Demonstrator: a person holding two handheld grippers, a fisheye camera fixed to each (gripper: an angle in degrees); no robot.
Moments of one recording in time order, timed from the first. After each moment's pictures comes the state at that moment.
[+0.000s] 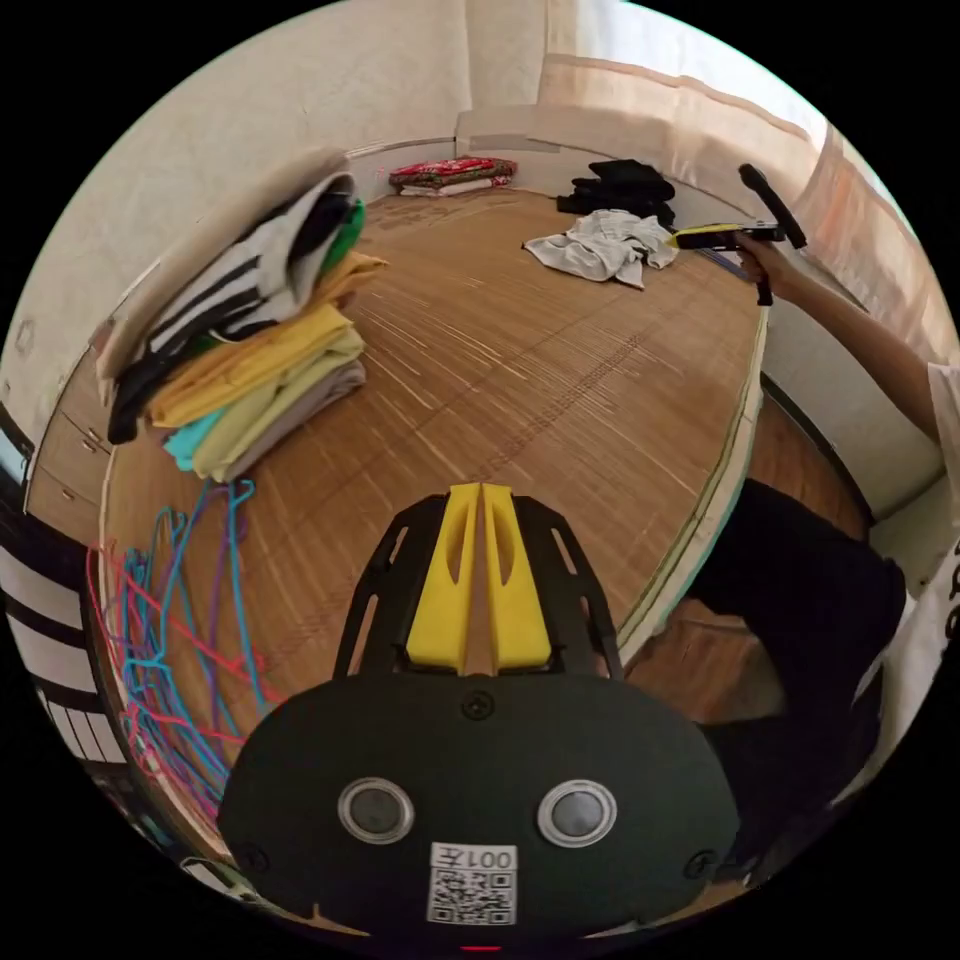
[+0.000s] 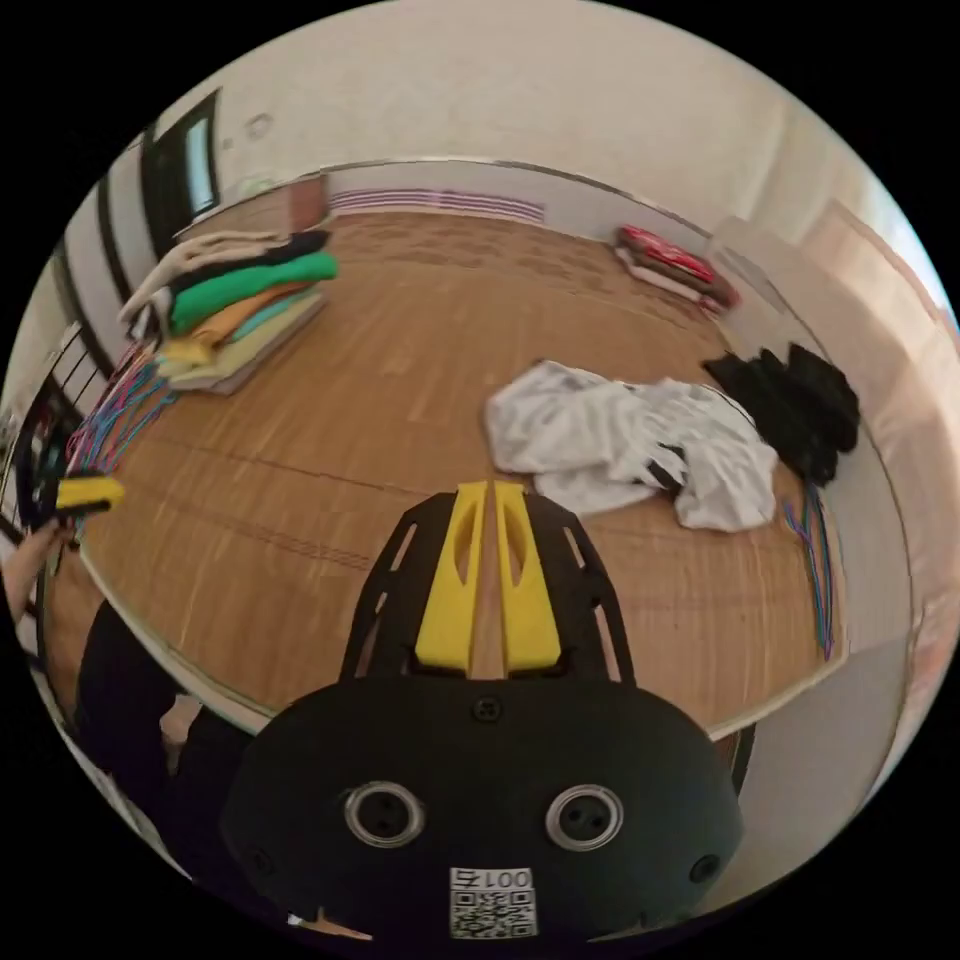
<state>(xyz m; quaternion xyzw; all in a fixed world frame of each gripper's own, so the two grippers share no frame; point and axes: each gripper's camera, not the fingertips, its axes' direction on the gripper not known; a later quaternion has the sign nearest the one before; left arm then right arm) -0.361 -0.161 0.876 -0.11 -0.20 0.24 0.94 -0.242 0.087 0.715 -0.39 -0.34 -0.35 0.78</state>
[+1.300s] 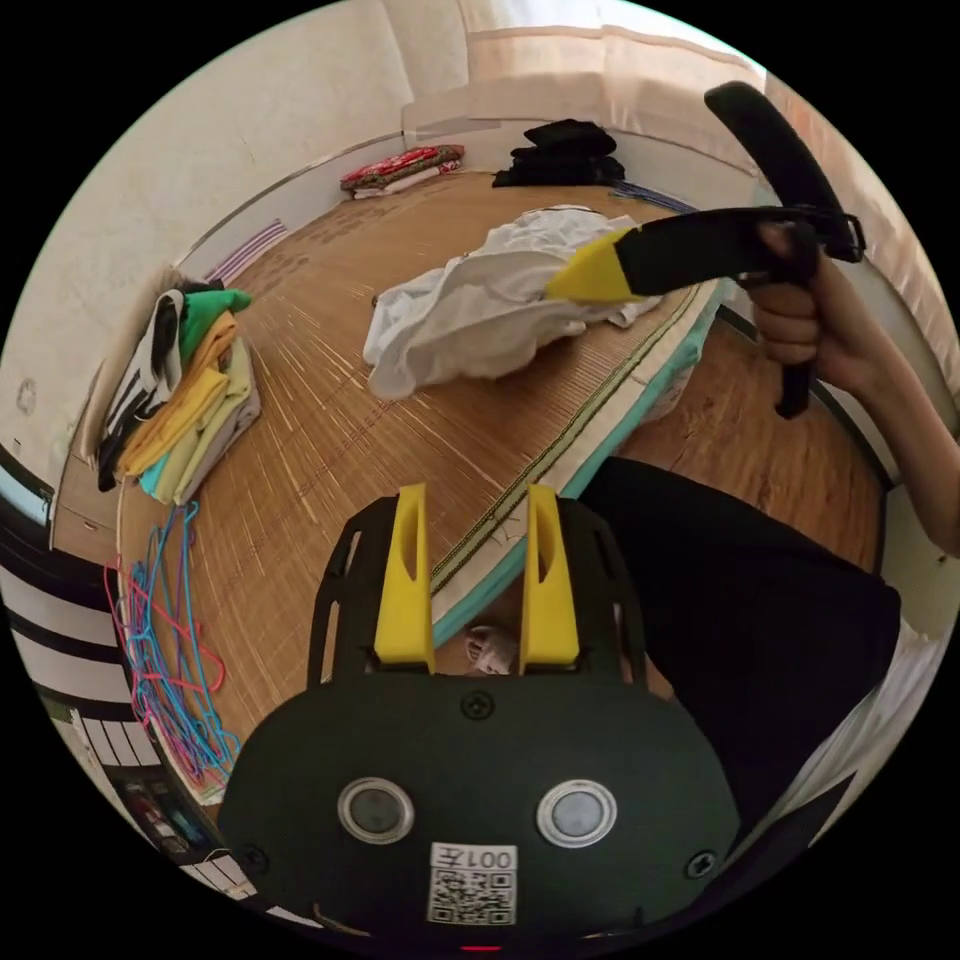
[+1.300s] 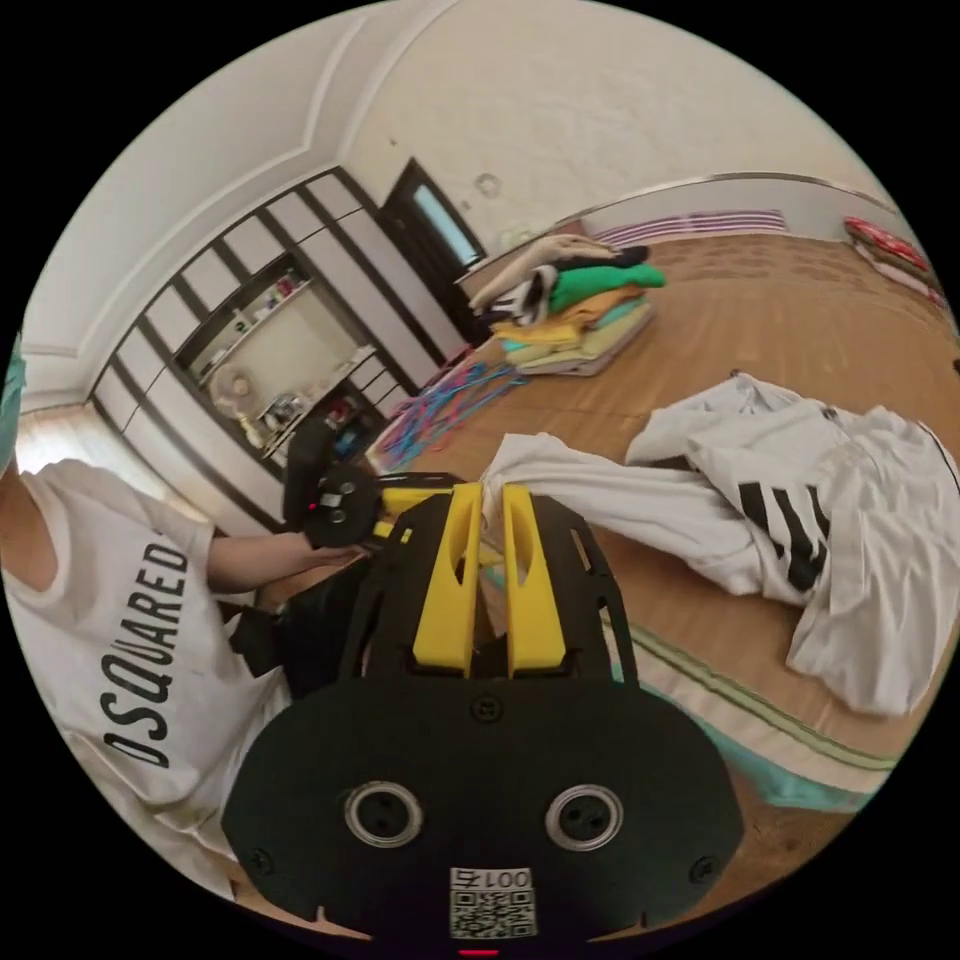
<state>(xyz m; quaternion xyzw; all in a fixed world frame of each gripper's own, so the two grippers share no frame) -0.246 0.071 0.868 -0.14 -0.23 0.29 0.92 -0.003 0.152 0.586 -0.43 -0.72 -0.20 0.50</state>
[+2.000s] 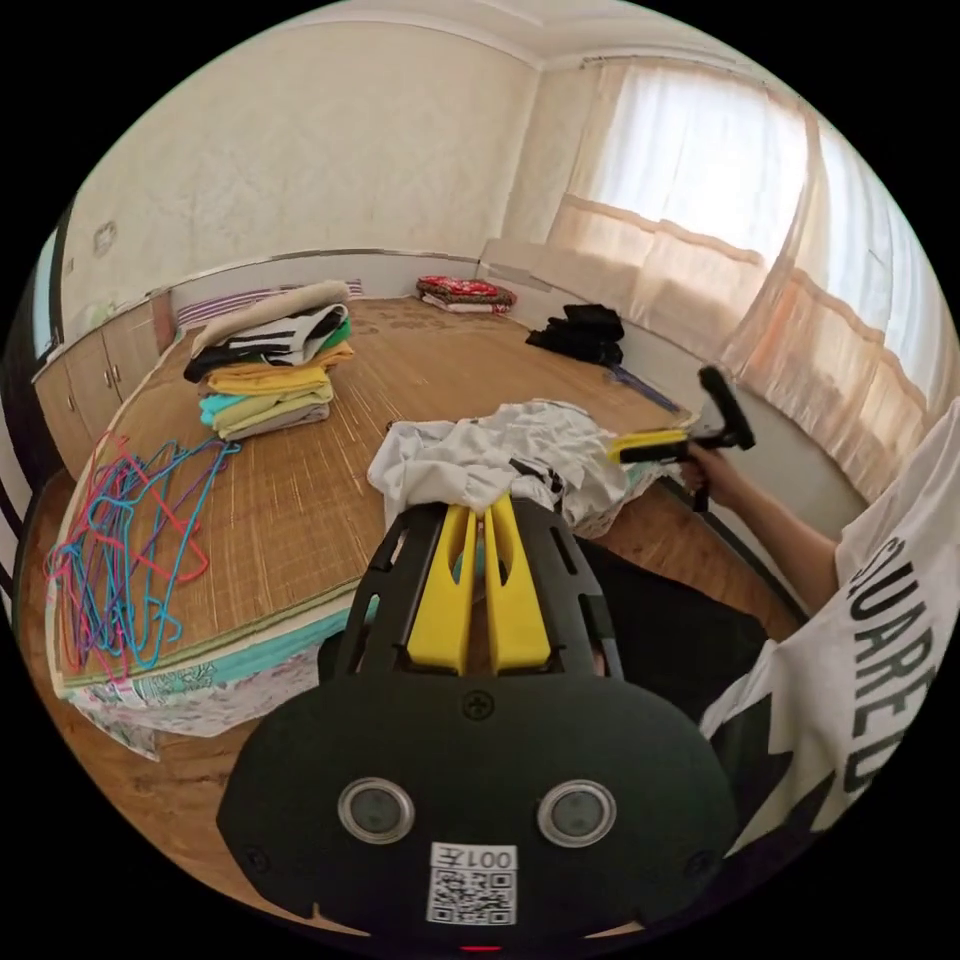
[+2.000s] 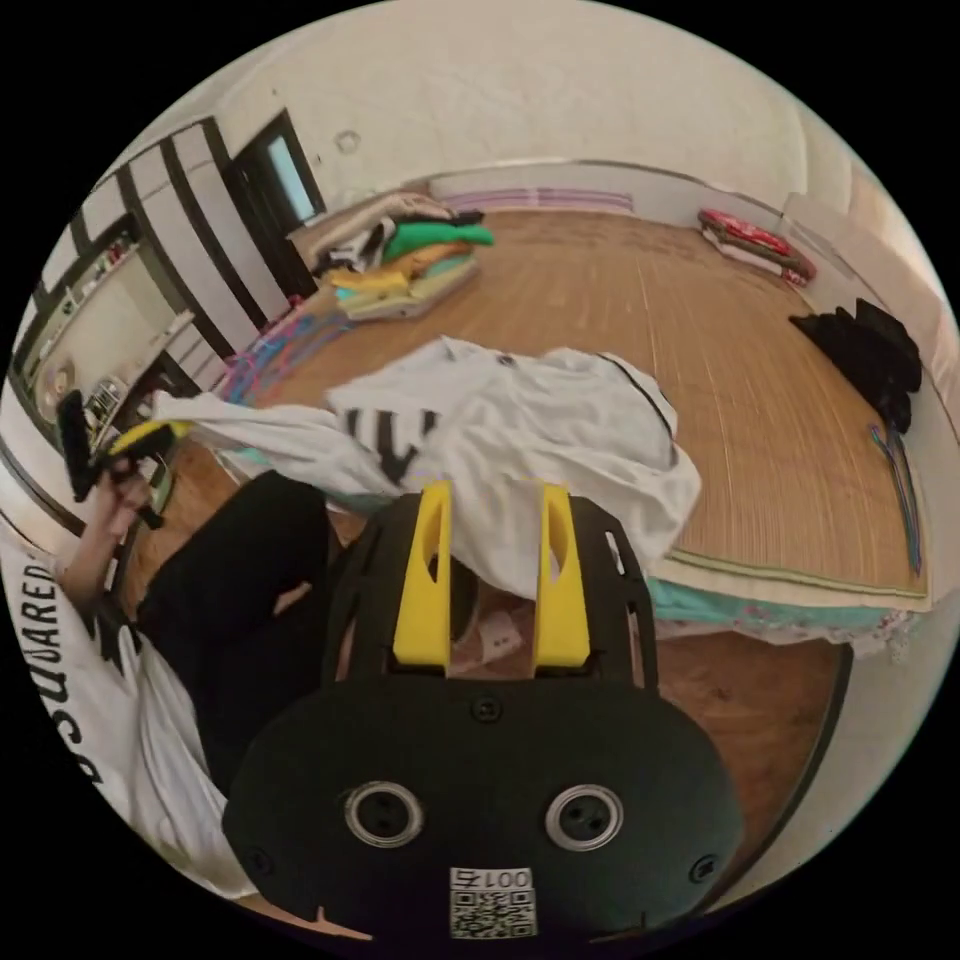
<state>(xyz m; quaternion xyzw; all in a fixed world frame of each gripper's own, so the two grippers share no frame) -0.259 0.228 0.660 0.08 -0.09 0.16 0.98 0.132 0.196 0.537 -0.45 -0.47 -0.33 0.68</state>
